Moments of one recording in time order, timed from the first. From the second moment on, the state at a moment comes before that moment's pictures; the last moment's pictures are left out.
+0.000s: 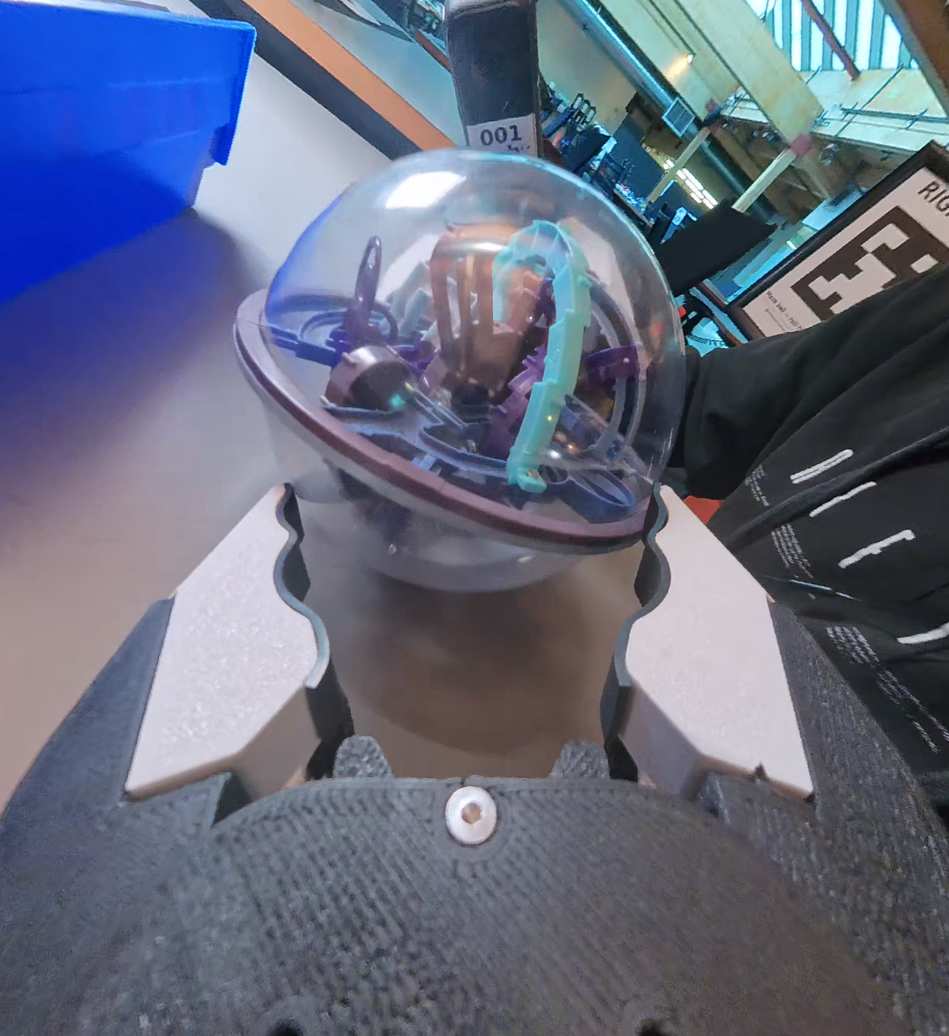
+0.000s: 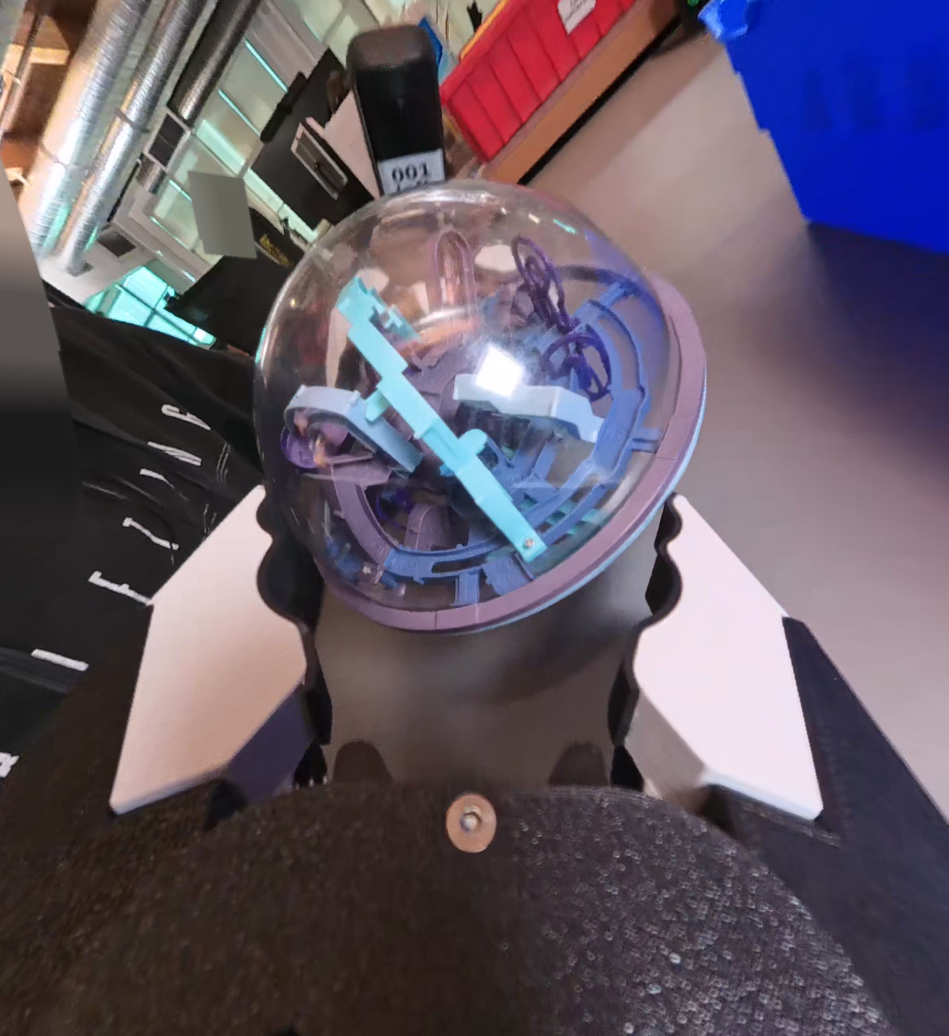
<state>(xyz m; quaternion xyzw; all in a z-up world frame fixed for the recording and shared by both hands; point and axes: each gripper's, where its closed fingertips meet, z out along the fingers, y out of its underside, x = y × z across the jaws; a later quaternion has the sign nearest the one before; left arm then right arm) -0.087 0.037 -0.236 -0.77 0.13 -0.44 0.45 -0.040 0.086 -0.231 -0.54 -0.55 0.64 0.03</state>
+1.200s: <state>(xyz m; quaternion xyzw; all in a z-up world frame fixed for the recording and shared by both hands) -0.107 0.050 -0.213 -0.75 0.16 -0.30 0.57 -0.058 0.075 -0.251 -0.57 -0.58 0.58 0.09</state>
